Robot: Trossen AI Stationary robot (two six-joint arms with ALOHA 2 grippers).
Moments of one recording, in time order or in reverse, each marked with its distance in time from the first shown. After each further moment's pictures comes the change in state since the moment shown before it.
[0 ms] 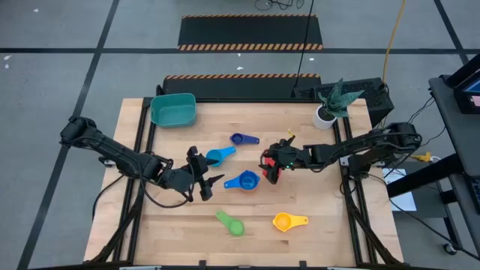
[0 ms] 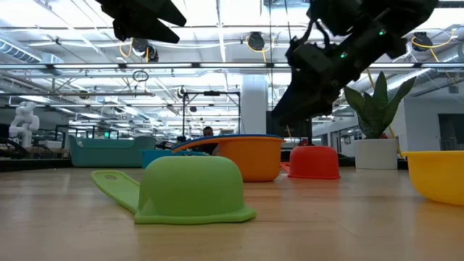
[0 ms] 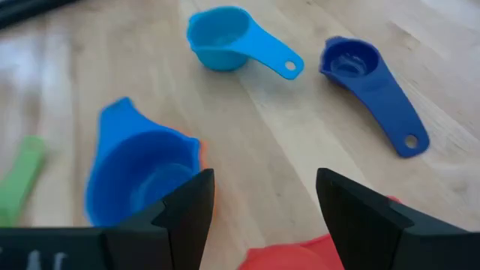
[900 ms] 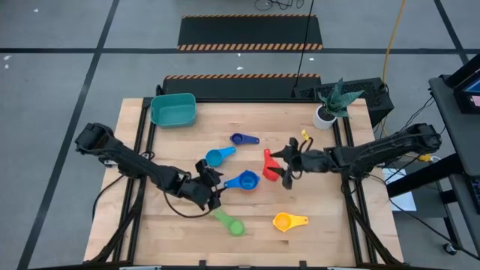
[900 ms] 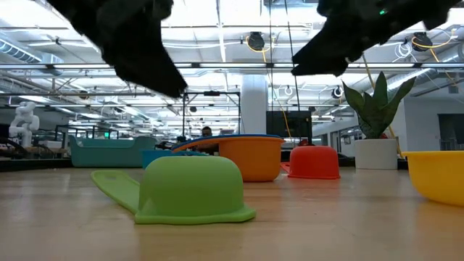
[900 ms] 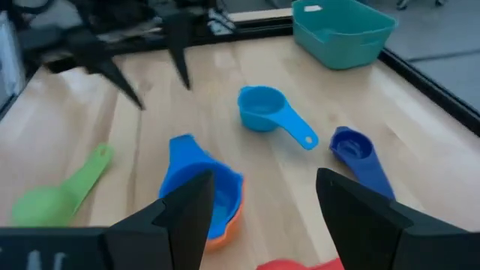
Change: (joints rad) left arm -0.008 0.229 -0.001 -0.011 0.079 -0.114; right arm 0.113 -0.303 -0.071 -0.005 0.075 -0.175
